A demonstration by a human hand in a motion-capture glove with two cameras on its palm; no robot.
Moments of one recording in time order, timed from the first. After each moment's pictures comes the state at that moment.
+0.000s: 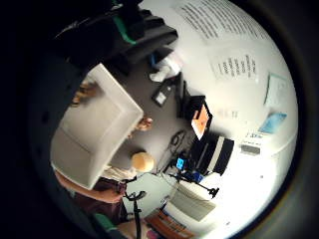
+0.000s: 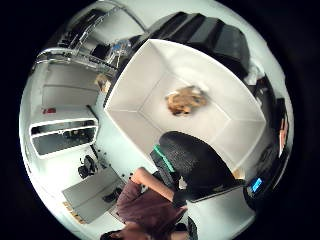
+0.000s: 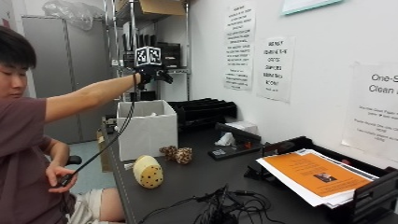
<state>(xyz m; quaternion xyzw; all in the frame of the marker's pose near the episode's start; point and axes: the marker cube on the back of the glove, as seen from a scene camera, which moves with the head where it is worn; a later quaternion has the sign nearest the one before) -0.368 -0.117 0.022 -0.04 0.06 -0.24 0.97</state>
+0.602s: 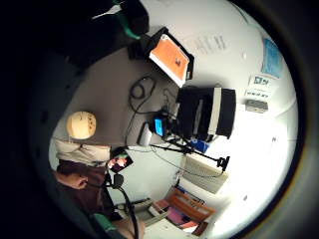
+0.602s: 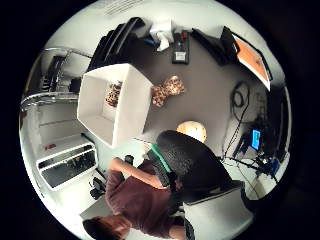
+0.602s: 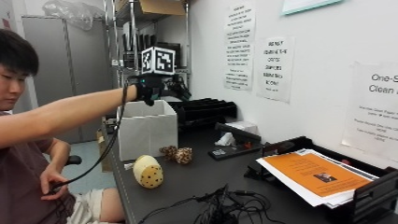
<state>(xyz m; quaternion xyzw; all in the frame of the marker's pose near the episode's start) -0.050 -0.037 0.035 -0.09 0.08 -0.07 0.99</state>
